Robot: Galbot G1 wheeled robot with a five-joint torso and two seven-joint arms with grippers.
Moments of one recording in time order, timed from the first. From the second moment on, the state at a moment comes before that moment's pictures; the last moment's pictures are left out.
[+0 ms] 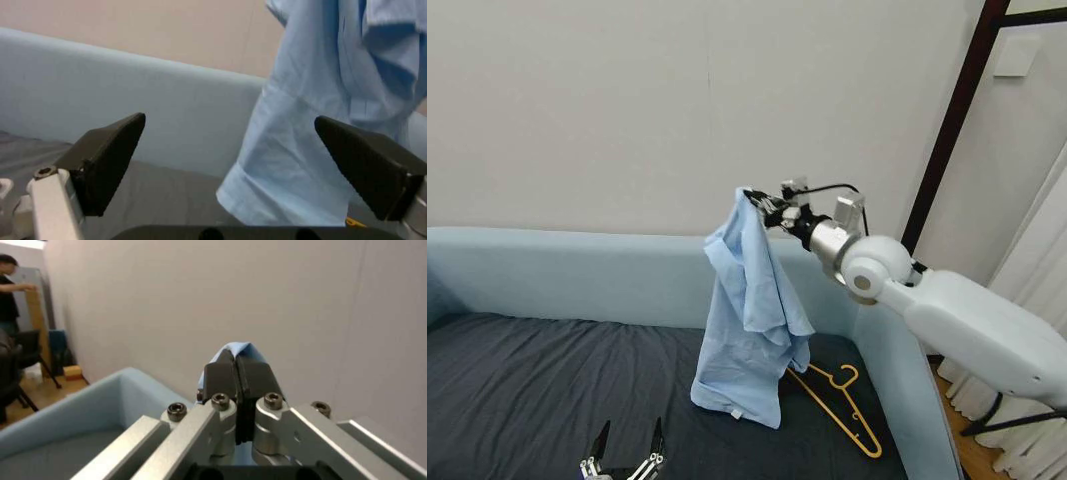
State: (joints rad) left arm 1.81 -1.37 -0.45 -1.95 -0.27 -0.59 -0.10; right arm 0.24 0.97 -0.62 1.67 1.28 -0.09 0.14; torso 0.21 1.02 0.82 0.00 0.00
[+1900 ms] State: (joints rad) left arm 1.84 -1.34 -0.45 -1.93 -0.26 -0.62 -0.12; right arm -0.96 0.74 -0.06 1.63 0.74 0.06 0.01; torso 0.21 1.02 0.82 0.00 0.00
